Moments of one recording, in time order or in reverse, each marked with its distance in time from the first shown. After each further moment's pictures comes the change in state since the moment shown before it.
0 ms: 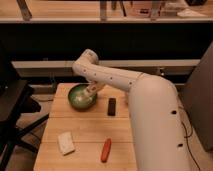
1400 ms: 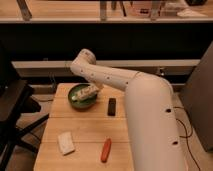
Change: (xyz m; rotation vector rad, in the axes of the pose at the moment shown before) arm 0.005 -0.013 -0.003 0.011 0.062 -0.003
